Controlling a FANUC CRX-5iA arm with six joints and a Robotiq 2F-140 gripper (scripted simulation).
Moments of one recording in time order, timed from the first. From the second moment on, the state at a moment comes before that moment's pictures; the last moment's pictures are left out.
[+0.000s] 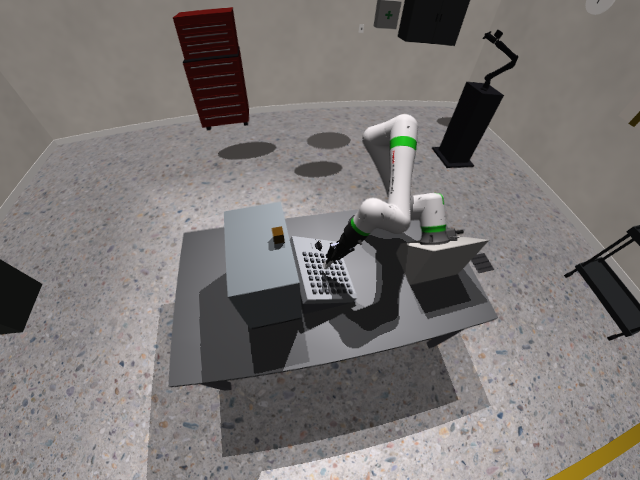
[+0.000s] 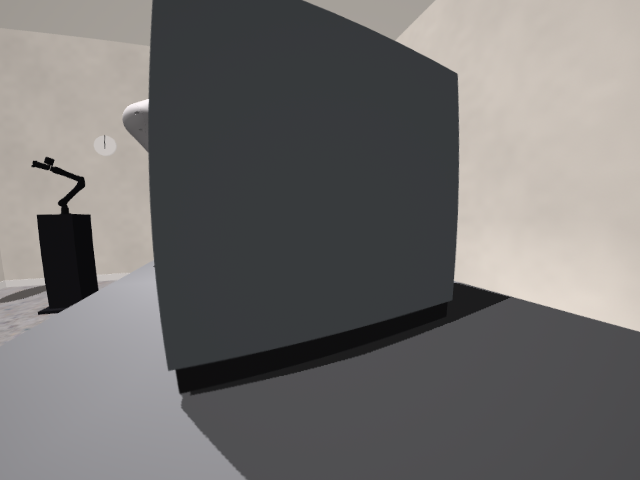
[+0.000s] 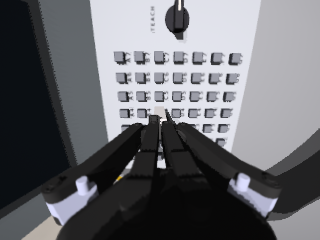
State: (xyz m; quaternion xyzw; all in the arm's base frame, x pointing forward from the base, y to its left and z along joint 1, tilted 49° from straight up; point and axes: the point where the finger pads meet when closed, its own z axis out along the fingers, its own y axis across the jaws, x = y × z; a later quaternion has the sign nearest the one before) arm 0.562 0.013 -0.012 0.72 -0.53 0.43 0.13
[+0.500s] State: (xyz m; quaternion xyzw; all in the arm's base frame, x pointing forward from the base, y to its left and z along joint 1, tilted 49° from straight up) arm 0.563 -0.005 0.006 0.72 -0.53 0.43 0.13
